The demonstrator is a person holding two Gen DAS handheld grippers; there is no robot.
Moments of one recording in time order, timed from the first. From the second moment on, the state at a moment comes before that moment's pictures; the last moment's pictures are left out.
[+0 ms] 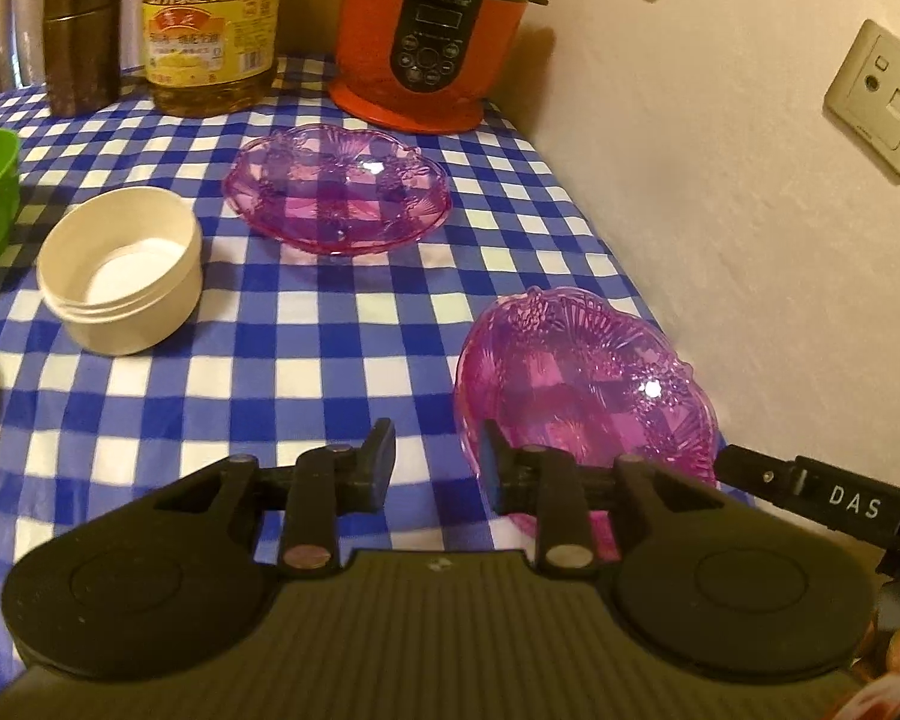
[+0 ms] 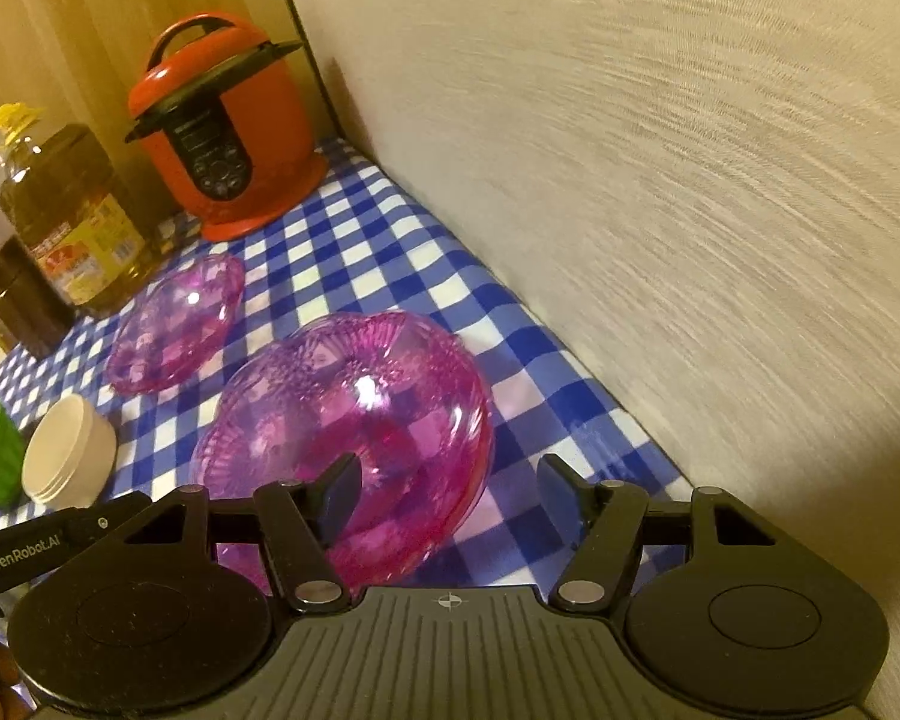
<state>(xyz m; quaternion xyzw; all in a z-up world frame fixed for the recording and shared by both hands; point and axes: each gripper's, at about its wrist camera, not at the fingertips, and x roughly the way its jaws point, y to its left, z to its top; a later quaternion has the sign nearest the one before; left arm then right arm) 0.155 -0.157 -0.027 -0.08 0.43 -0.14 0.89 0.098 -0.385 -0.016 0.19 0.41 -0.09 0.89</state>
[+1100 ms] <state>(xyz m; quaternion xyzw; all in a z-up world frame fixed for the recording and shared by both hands) 0.091 -0.088 0.023 -0.11 0.39 -0.08 0.91 0.056 -0.314 0.031 0.15 0.40 -0.02 0.90</state>
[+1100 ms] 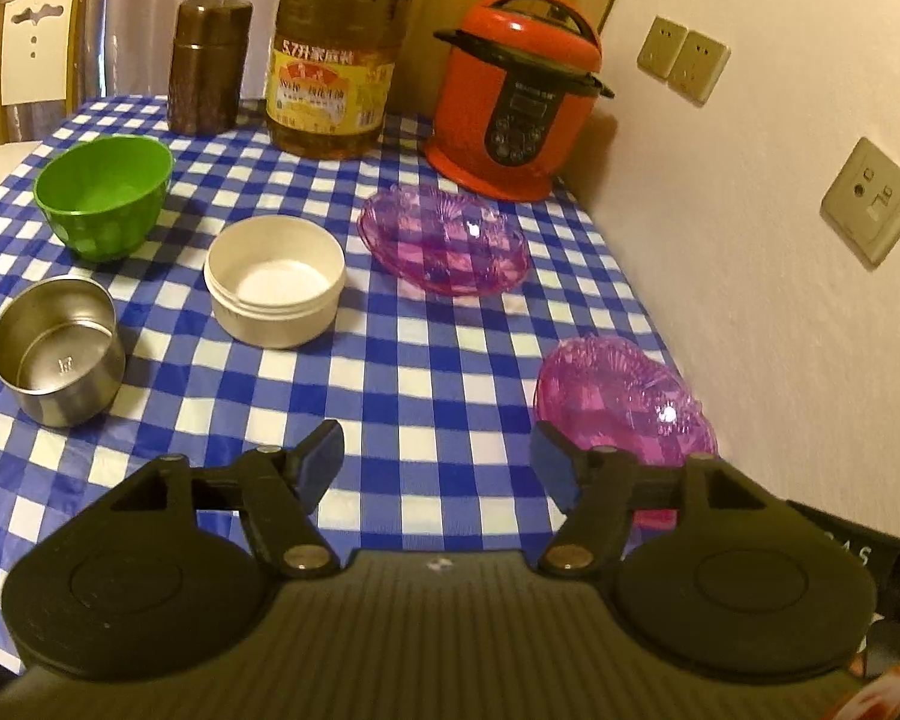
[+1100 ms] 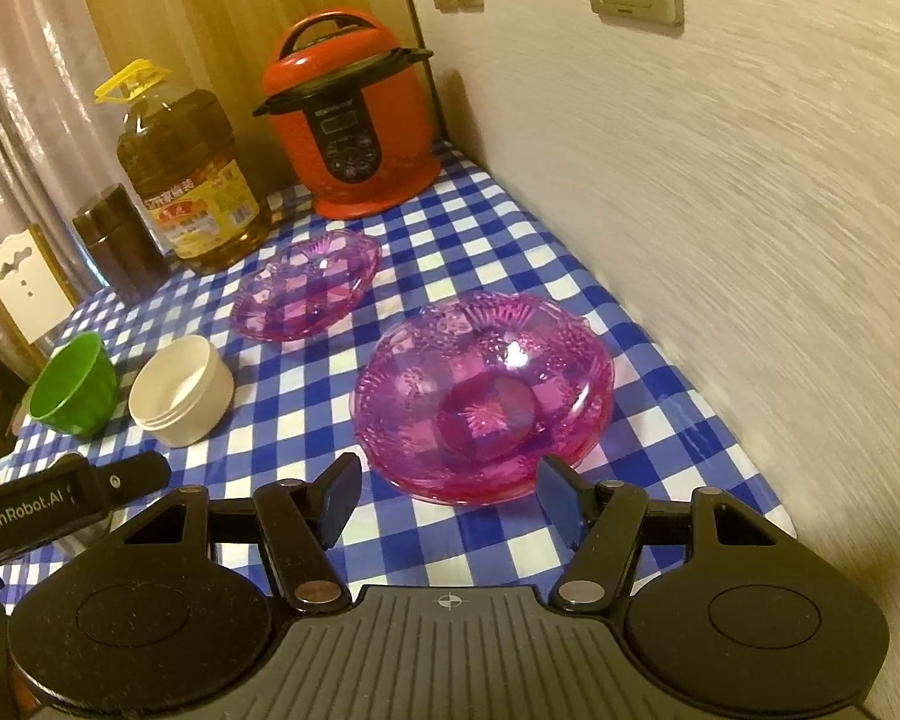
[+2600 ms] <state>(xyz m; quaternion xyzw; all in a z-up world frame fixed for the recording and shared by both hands) 0.346 -0.064 -0.006 -0.06 0.40 -0.08 0.91 0.304 -0.301 -0.010 0.19 0.43 0.04 0.88</state>
